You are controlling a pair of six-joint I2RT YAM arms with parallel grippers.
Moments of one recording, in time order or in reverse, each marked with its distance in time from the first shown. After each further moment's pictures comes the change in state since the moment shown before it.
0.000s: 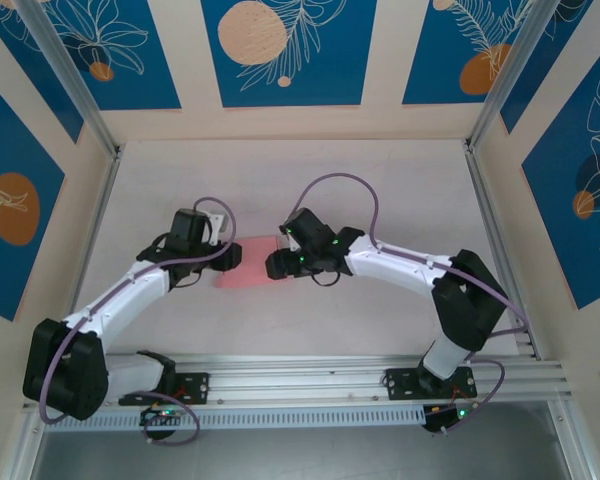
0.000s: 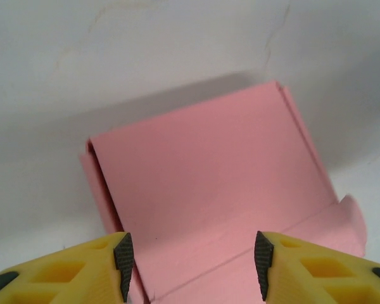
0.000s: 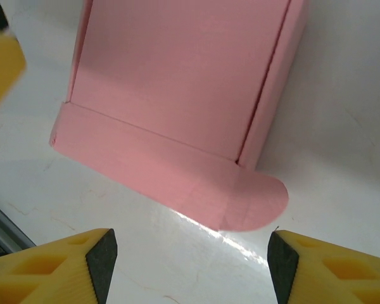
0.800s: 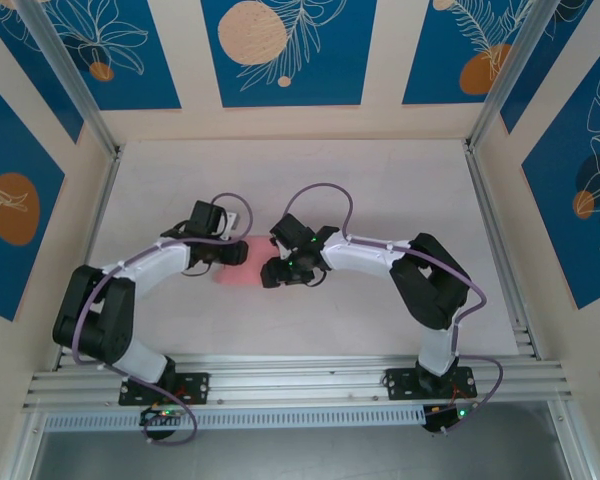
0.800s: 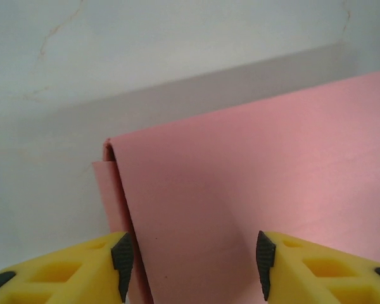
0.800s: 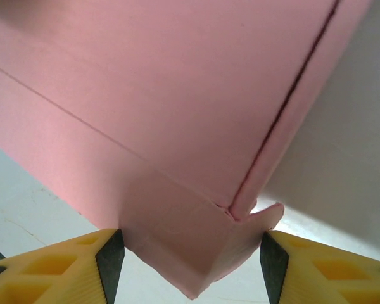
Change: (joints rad) left arm 0.000 0.305 0.105 0.075 -0.061 0.071; right arm 0.000 0.209 0.078 -0.032 -0.090 0.001
